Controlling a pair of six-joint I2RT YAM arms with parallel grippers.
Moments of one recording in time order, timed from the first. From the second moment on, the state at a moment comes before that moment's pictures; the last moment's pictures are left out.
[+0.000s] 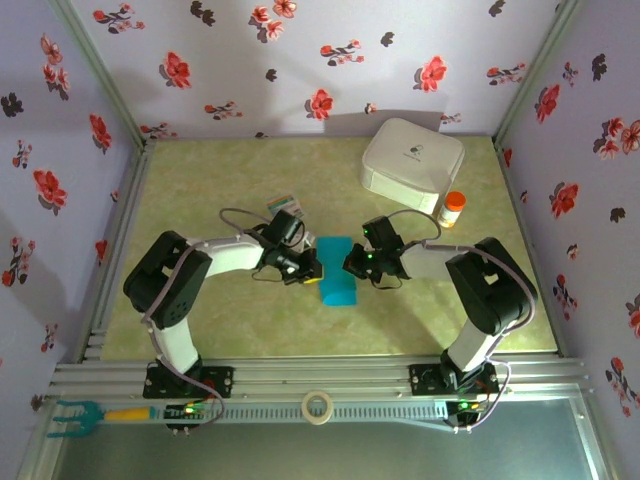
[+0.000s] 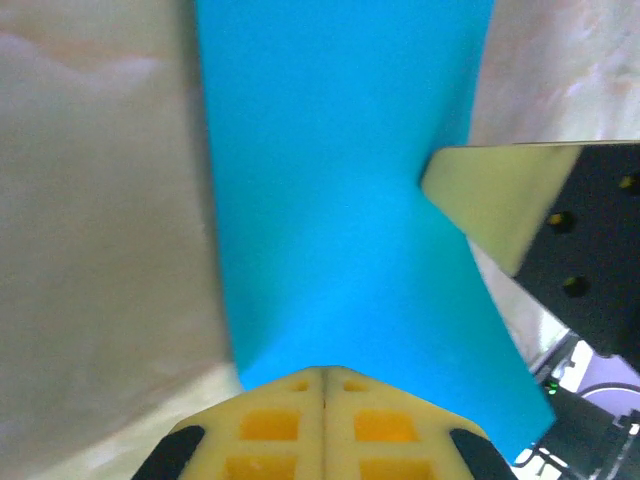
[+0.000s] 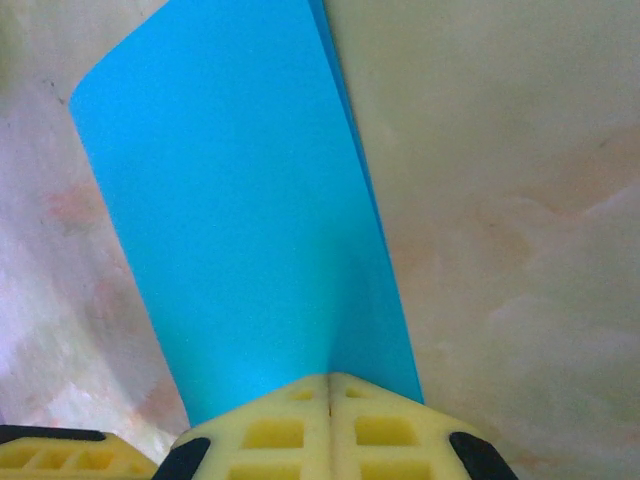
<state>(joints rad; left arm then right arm) -0.69 1.80 0.96 -0.21 0.57 -0.81 0.55 1.68 0.73 -0.04 -0.35 0.95</state>
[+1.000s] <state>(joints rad) -0.71 1.80 0.87 -0.15 0.58 -0.81 0.55 1.68 0.73 -0.04 -0.35 0.95</state>
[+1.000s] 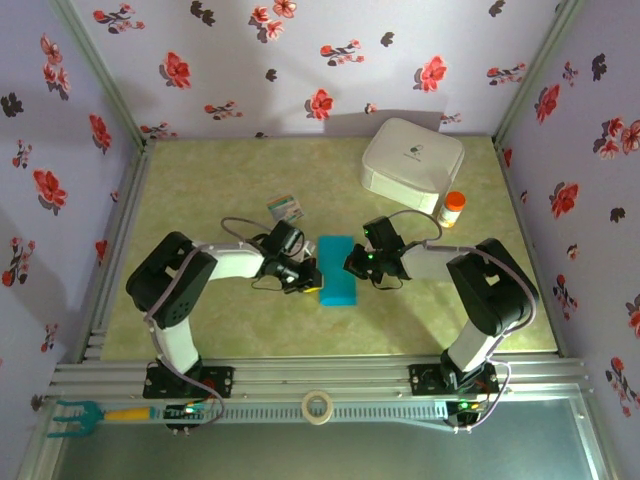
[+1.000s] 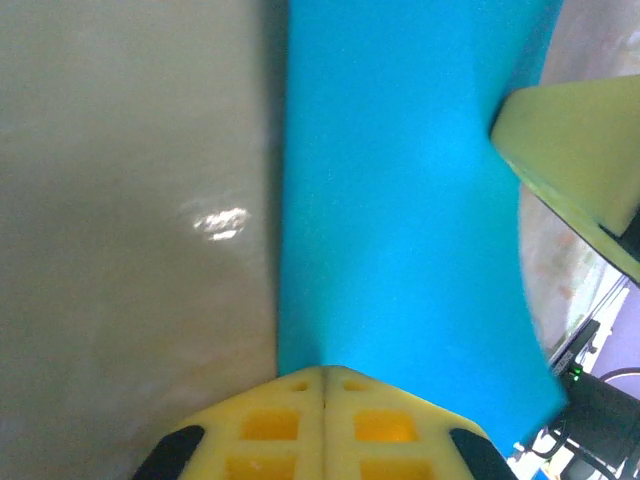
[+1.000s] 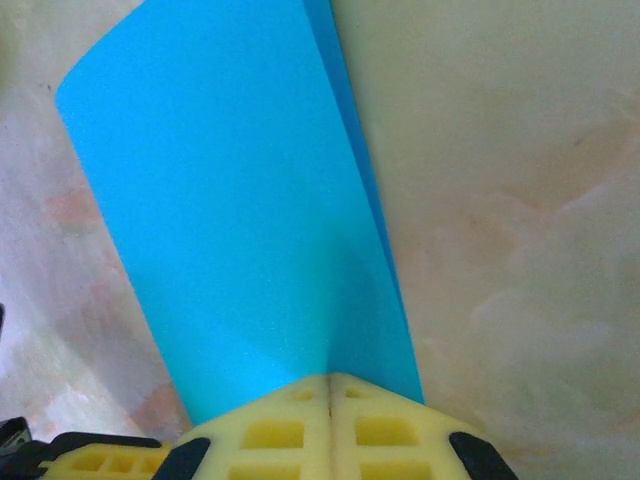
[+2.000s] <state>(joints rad) -0.75 1.81 0.85 -0.11 0.61 -0.76 0.55 1.67 0.72 -0.04 -0.34 0.95</state>
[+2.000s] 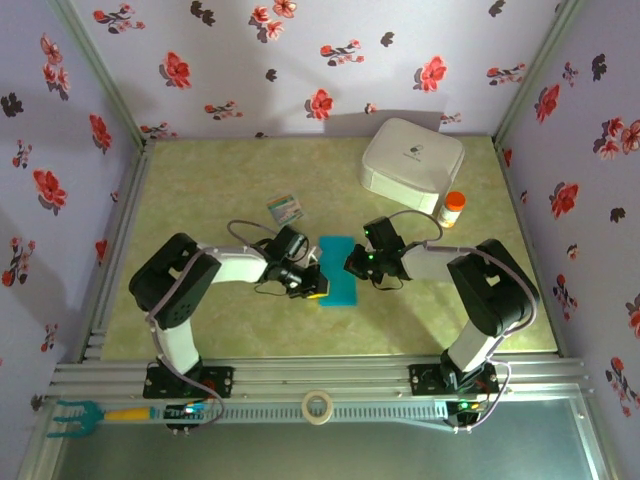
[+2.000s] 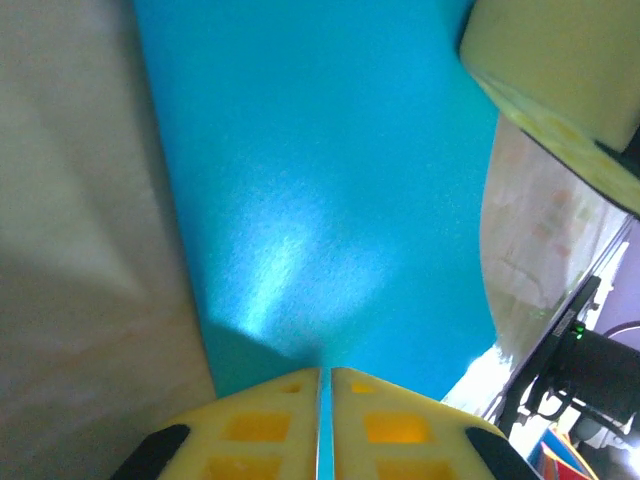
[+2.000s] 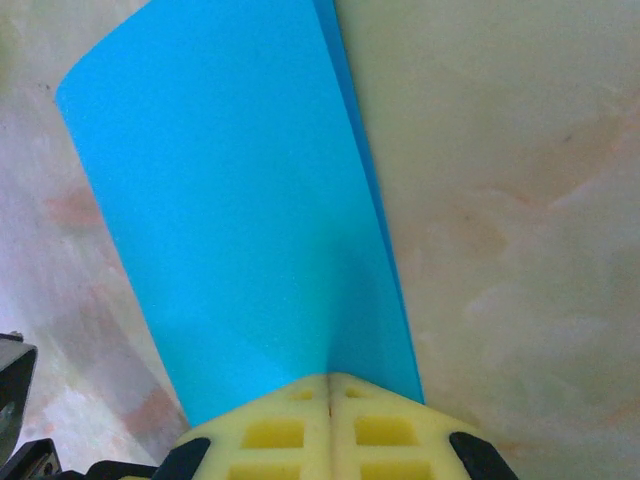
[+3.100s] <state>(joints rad) -0.77 1.77 0.76 0.01 0.62 -0.89 0.55 1.67 0.72 -0.03 -0.34 0.95</state>
